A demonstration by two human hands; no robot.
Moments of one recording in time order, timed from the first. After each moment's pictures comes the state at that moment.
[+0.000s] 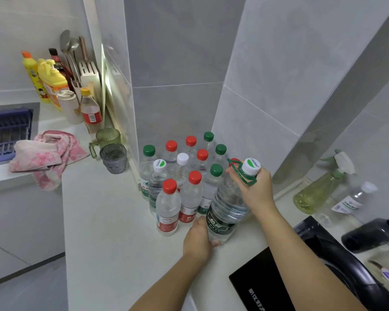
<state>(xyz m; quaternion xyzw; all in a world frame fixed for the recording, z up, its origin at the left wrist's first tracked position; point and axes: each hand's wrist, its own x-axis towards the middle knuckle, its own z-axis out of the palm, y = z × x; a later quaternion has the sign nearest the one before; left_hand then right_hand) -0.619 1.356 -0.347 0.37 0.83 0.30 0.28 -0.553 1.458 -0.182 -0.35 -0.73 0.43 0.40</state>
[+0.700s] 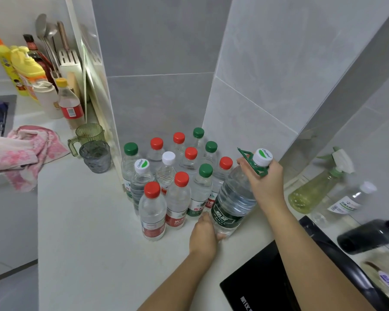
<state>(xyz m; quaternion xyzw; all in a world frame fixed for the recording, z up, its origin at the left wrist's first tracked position) -0.599 1.415 -0.359 0.37 0.83 0.30 0.28 -0.538 1.508 -0.188 -0.36 -0.73 0.39 0.44</state>
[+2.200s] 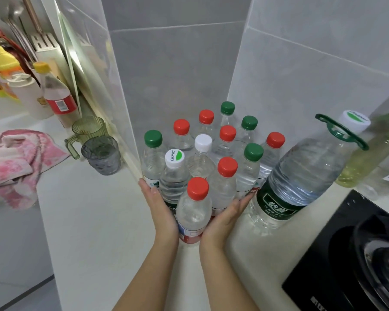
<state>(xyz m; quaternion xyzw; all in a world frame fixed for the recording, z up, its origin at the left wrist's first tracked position) -0.779 1.360 -0.399 0.11 0.59 0.76 0.25 -0.688 1.386 -0.378 -0.49 -0.37 0.50 0.61</state>
